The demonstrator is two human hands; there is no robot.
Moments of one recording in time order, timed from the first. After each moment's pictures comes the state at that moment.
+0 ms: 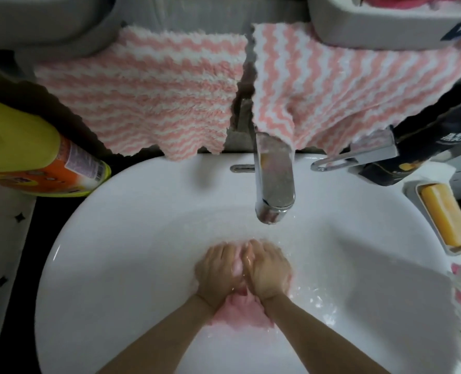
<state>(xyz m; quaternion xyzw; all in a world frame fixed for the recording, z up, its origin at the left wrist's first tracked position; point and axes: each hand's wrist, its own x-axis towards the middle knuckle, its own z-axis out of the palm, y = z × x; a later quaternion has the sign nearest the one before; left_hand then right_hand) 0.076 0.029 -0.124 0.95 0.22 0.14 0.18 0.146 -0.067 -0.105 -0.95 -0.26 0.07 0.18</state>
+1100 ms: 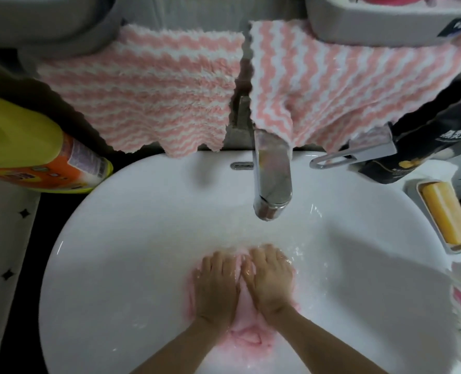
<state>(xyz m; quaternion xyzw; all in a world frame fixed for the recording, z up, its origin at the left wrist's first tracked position) 0.050 -0.004 -0.124 0.95 0.28 0.06 0.09 0.129 -0.090 -0.119 -0.94 -0.30 0.00 0.17</state>
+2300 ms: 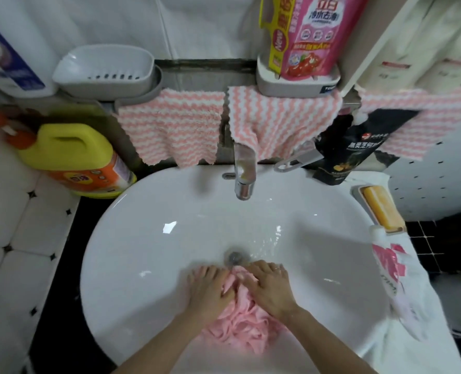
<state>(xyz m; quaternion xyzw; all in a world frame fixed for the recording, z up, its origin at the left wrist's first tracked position) 0.014 -0.008 -0.061 0.94 0.21 -0.14 0.21 0.119 -0.148 -0.065 -0.88 -0.33 0.30 0.15</state>
